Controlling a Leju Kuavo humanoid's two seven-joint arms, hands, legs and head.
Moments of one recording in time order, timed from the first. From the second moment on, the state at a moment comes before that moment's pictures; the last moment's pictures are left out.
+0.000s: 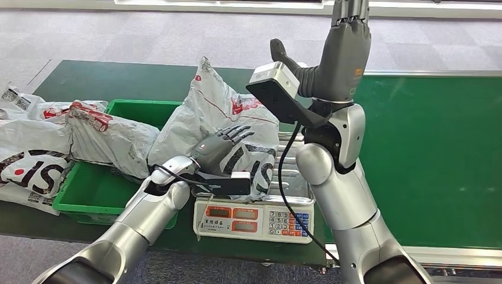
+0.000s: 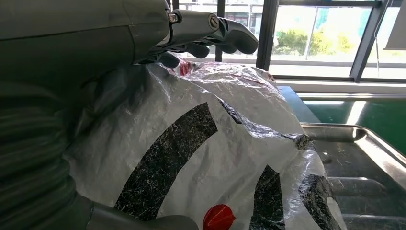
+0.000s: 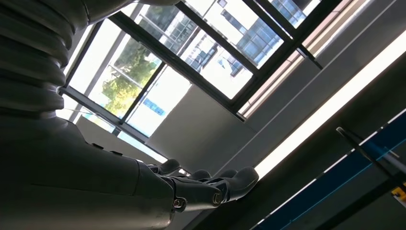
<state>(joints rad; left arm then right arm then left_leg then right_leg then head) -0.69 -0.11 -0.53 -0.73 -0.93 0.00 -0.48 -0.69 0.15 0.37 -1.45 1.14 -0.51 -0.12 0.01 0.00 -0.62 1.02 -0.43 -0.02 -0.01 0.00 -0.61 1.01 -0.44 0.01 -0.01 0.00</state>
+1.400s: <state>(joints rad) -0.67 -0.10 -0.03 -1.22 -1.02 0.71 -0.36 -0.65 0.16 0.37 -1.46 1.12 -0.56 -0.14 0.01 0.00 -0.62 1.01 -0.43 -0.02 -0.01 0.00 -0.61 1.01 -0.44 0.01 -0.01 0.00</state>
